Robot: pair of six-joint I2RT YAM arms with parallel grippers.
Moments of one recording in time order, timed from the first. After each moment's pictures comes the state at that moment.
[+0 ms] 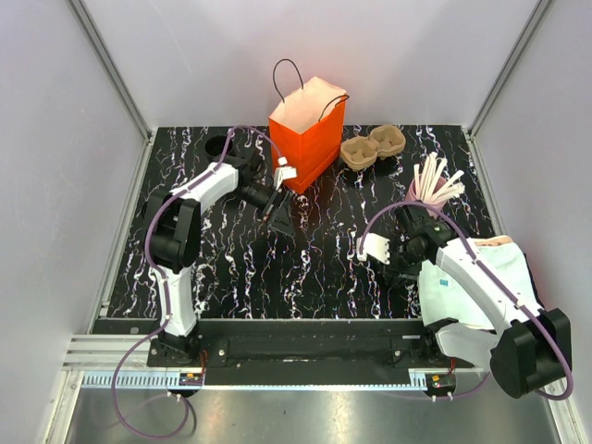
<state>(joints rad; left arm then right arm) -0.33 2.02 1.55 -0.95 1.04 0.43 0.36 1.14 0.85 -1.00 -0.21 -1.10</state>
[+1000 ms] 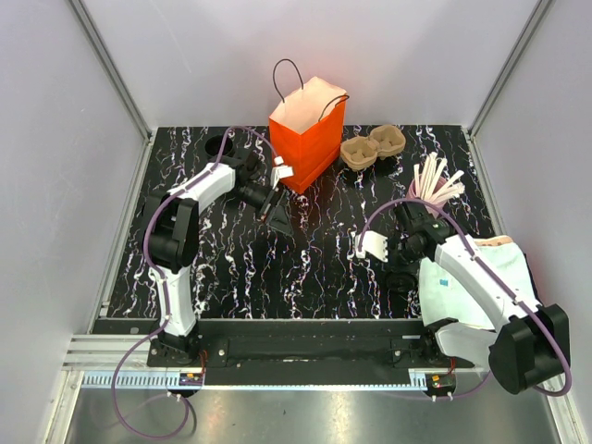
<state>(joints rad) -0.31 2.01 1.53 -0.95 1.07 0.43 0.36 1.16 0.86 -0.98 -0.26 -1.10</state>
